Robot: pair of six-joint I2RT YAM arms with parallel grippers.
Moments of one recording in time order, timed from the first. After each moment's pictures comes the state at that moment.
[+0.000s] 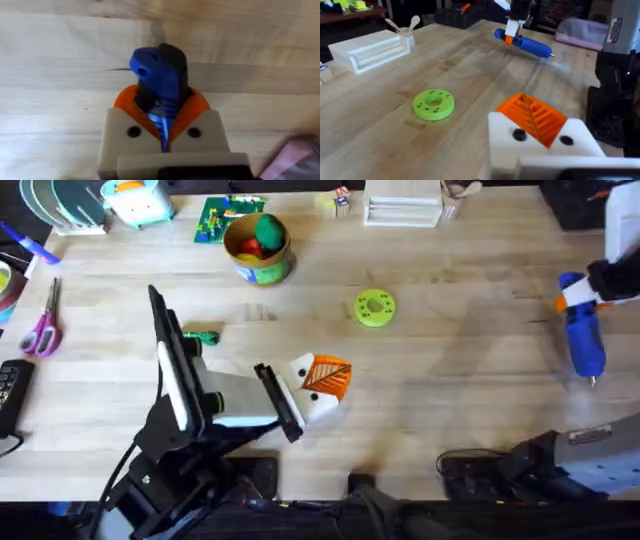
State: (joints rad) left arm -0.67 0.02 0.01 -0.05 0.41 -0.05; right arm -0.56 1.83 1.41 -1.04 0.02 -0.64
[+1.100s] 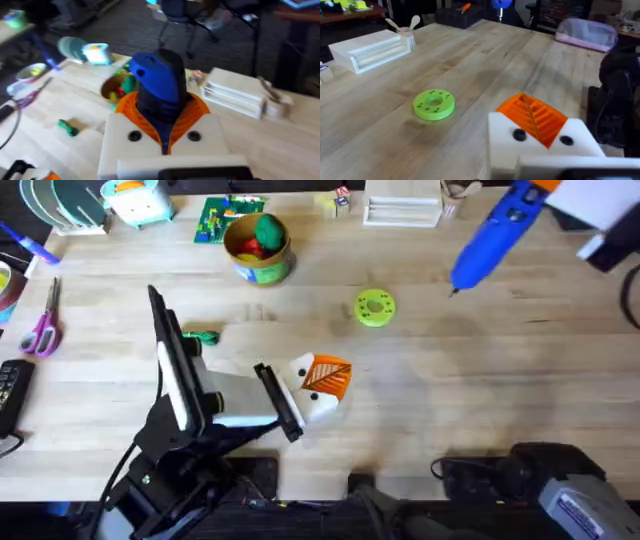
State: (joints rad) left arm -0.67 0.02 0.01 -0.05 0.41 -0.05; right arm -0.10 0.73 0.83 -0.20 -0.68 0.08
